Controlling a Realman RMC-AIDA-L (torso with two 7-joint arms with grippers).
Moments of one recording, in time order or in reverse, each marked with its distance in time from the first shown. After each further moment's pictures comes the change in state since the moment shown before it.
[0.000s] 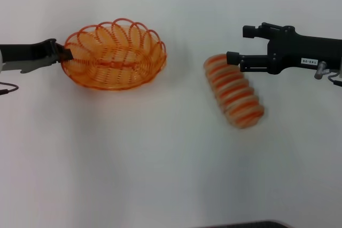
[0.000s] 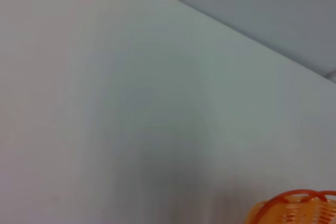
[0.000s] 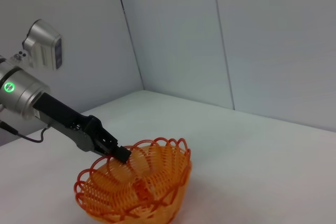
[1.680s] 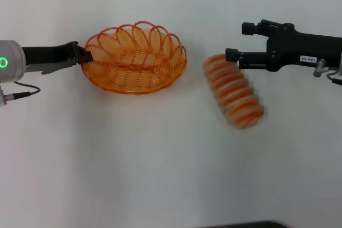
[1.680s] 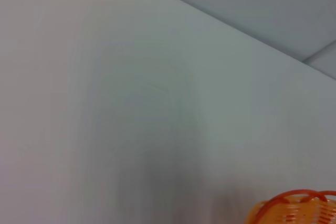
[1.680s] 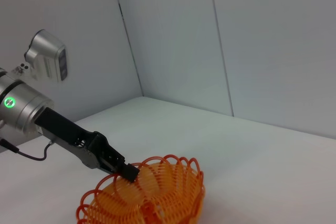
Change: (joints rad) left arm 0.057 0.000 0.229 0.023 -0.116 -0.095 -0.062; right arm 0.004 0.001 0.005 0.006 0.012 0.001 -0.003
